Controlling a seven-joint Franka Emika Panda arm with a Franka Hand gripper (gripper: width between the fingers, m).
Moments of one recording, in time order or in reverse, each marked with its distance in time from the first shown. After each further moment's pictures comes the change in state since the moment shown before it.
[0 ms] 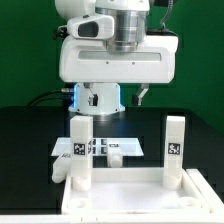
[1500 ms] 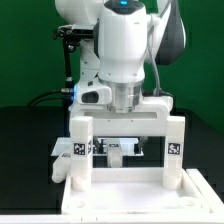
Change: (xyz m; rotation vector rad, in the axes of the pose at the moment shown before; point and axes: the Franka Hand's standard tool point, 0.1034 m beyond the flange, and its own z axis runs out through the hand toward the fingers) arm -0.044 -0.031 0.129 0.046 -0.038 0.147
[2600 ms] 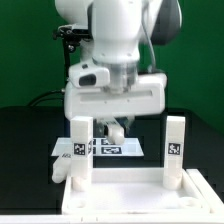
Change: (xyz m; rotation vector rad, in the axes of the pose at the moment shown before) arm -0.020 0.037 -0.069 0.038 -0.010 -0.375
